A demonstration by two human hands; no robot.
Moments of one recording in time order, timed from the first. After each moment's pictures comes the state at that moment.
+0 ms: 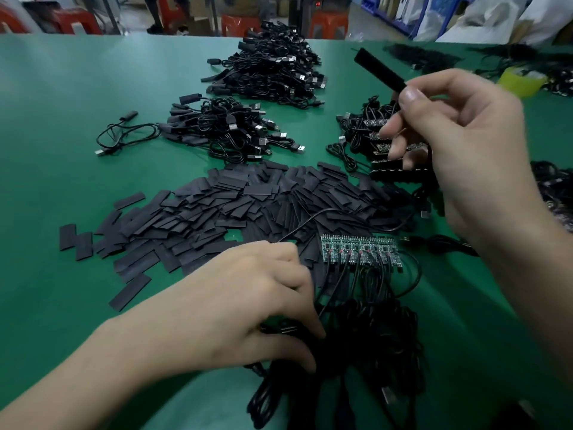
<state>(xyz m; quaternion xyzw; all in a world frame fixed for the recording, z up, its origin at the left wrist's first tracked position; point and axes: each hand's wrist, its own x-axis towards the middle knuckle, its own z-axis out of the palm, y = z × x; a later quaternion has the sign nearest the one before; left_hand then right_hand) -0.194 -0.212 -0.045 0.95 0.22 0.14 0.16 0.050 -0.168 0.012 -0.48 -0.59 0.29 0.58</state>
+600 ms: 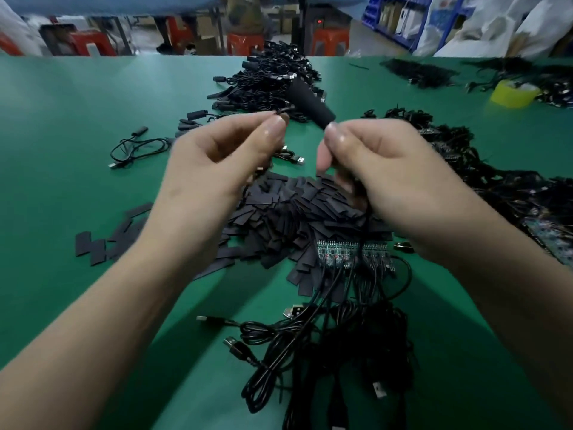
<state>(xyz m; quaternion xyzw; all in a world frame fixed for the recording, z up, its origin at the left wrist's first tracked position) -0.179 -0.181 0.008 0.61 0.40 0.54 0.43 0.014 -0.188 0.029 -0.49 -0.70 0.33 0.40</state>
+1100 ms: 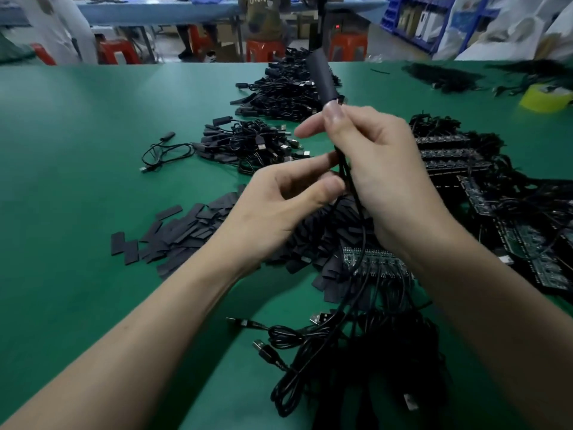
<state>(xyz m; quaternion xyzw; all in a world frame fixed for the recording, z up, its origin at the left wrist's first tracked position) -0.171 -0.163 -0.023 0.66 0.32 0.48 0.49 -0.031 -0.165 0.021 -0.48 -0.65 0.28 0.52</state>
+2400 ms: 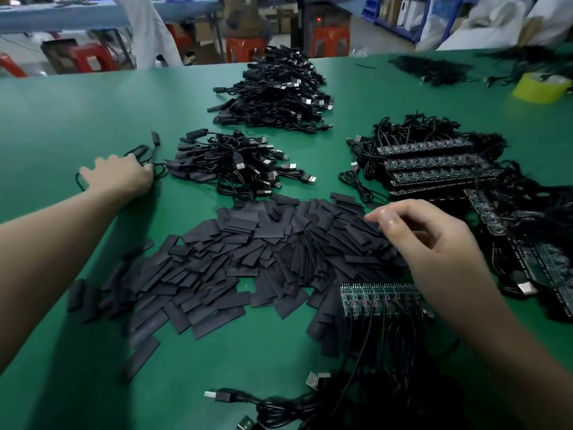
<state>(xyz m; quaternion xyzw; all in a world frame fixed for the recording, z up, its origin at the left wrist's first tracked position) -0.374 0.077 -0.080 0.54 0.84 -0.02 -0.02 0.045 -0.166 -0.058 -0.58 -0.61 0.26 0.48</state>
